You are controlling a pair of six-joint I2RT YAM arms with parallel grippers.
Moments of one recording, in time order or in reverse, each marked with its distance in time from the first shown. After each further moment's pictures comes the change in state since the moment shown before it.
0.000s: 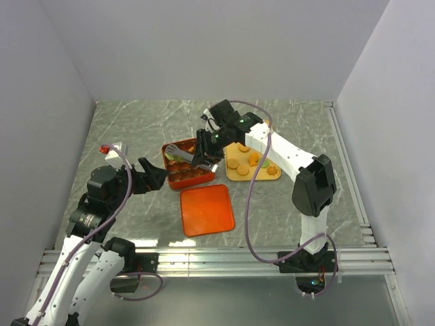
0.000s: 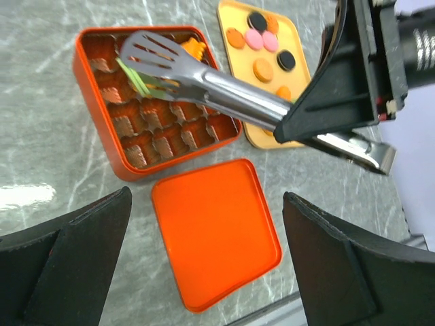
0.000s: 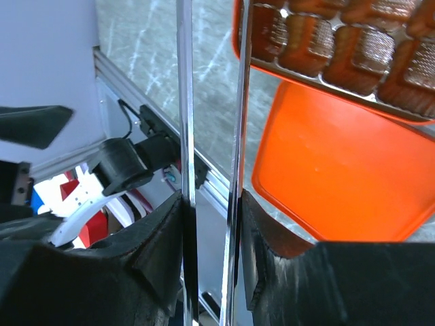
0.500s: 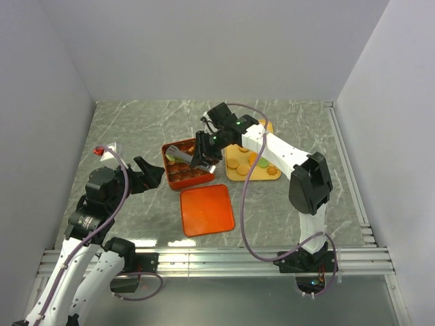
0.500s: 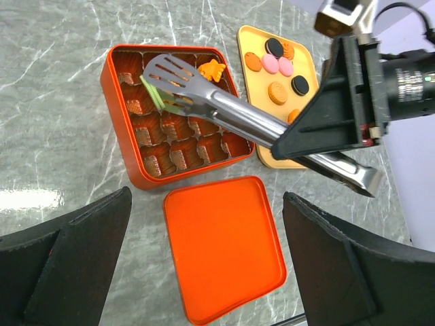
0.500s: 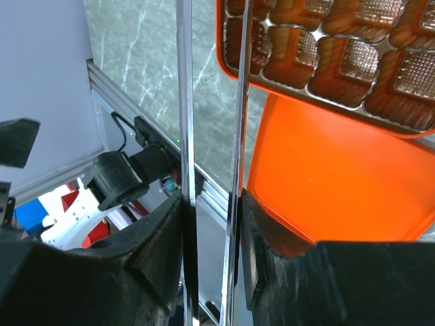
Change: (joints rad) left arm 0.000 -0.027 0.000 -0.007 -0.100 -0.029; right arm 0.002 0.026 -0.028 0.049 0.022 0.032
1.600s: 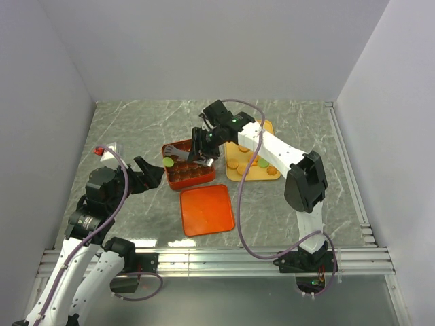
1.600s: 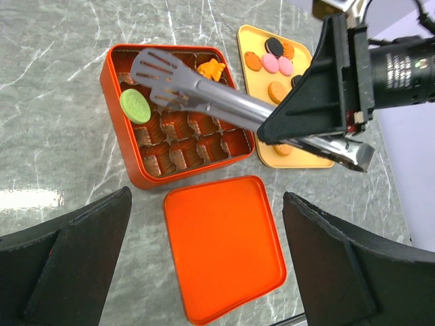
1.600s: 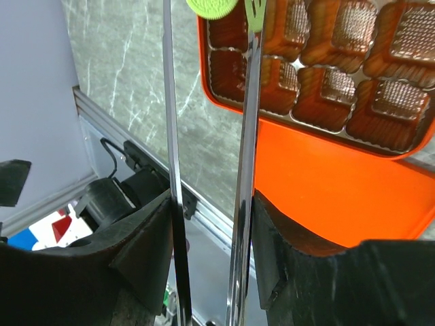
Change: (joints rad) left arm 0.000 0.000 0.000 -0.001 0.004 0.000; right arm 0.016 0.058 0.082 -0.025 0.091 0.025
